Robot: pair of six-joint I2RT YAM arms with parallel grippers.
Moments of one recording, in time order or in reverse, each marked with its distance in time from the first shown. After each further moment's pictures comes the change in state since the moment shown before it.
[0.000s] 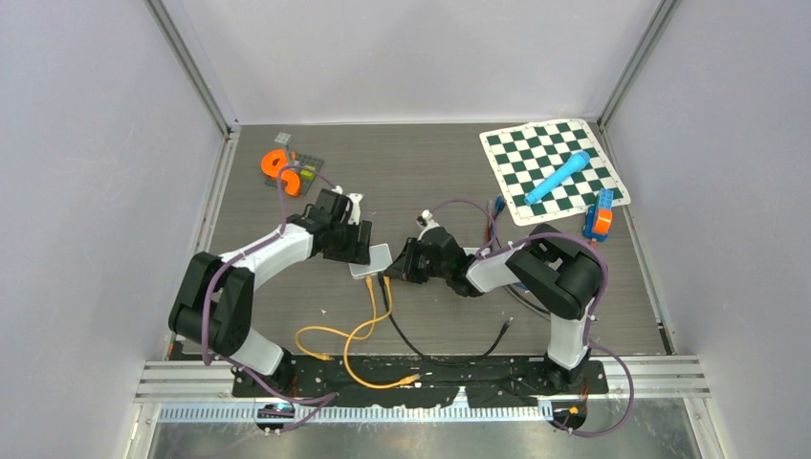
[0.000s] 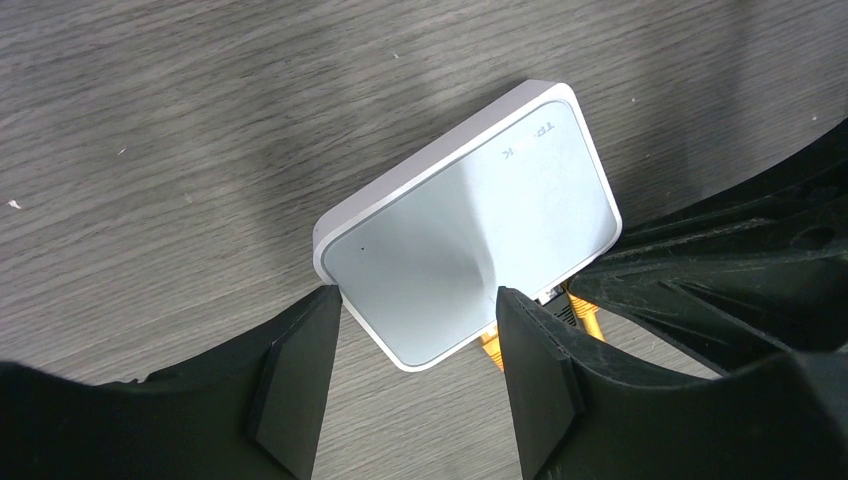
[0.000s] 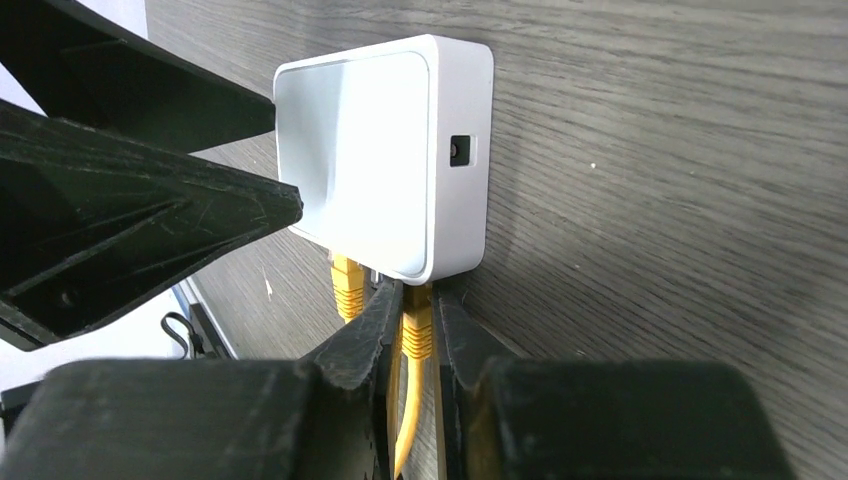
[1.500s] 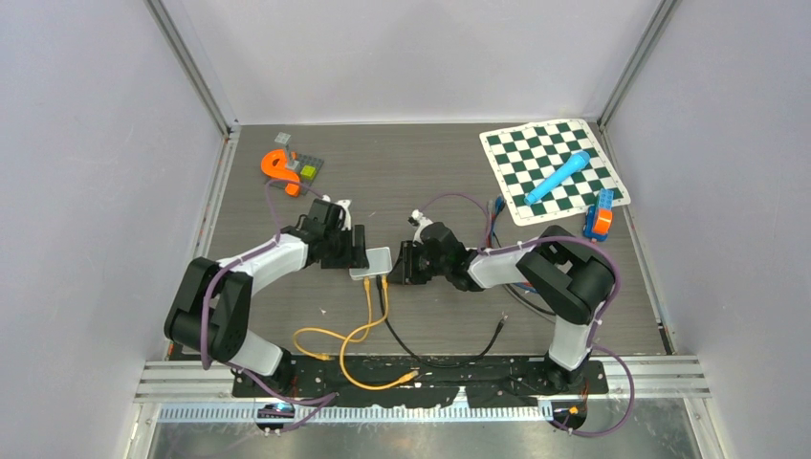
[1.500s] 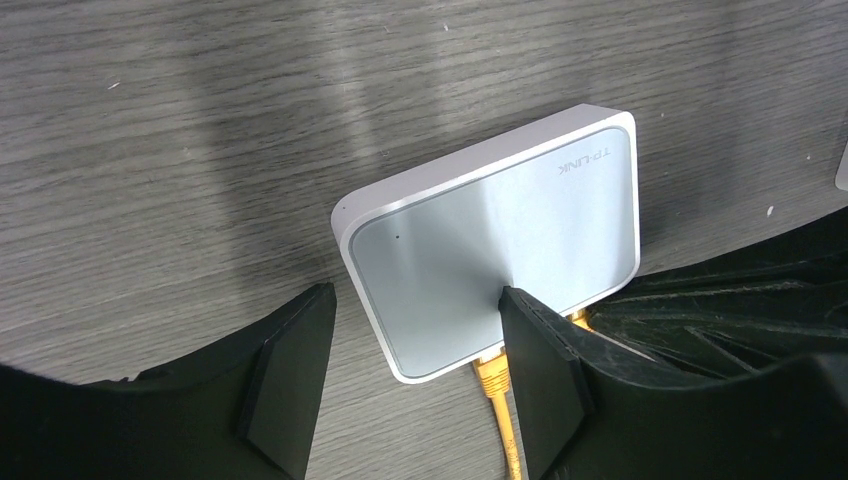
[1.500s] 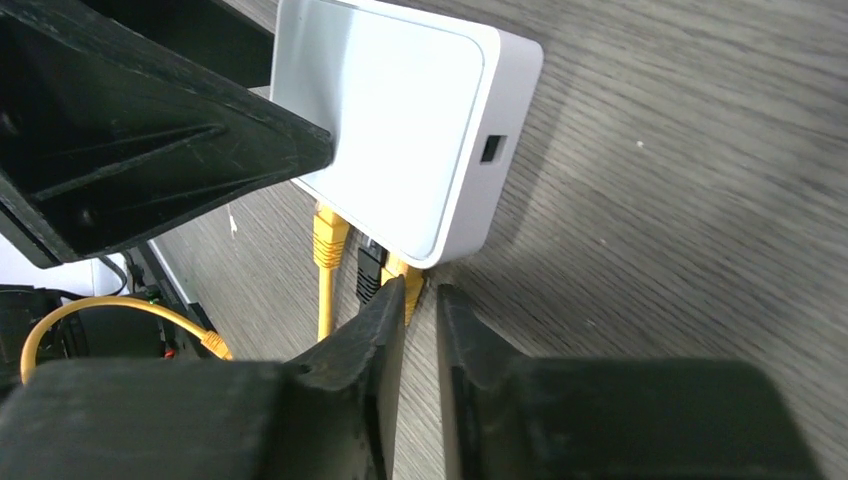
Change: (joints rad) left arm 0.033 -0.032 -0.107 0.099 0.009 -0.132; right arm -0.007 -0.048 0.047 -0.168 -0.092 -0.211
